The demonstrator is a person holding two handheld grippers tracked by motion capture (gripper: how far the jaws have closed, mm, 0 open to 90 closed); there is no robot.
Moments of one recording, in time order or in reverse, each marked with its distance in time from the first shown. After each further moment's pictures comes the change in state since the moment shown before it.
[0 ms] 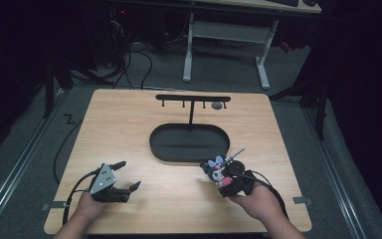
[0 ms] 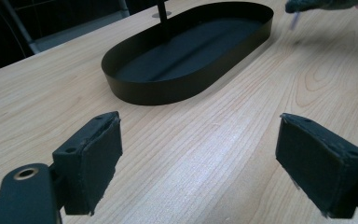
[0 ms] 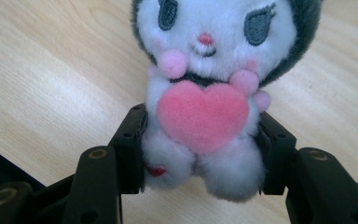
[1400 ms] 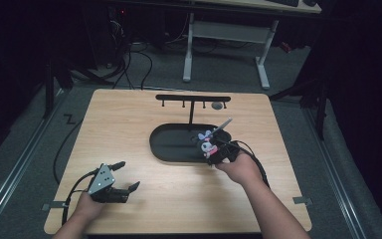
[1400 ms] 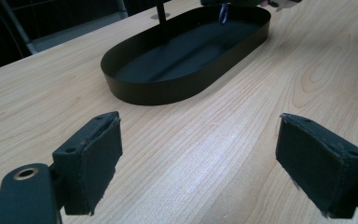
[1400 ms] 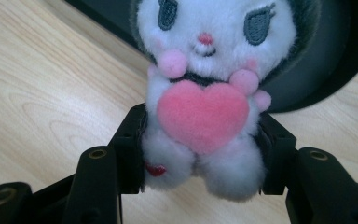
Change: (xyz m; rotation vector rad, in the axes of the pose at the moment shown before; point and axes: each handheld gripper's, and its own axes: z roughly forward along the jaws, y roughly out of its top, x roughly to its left) left arm 0.001 -0.001 -0.003 -0.007 -0.011 -0.007; right arm -0.029 0.087 0.021 -0.050 0.024 0.038
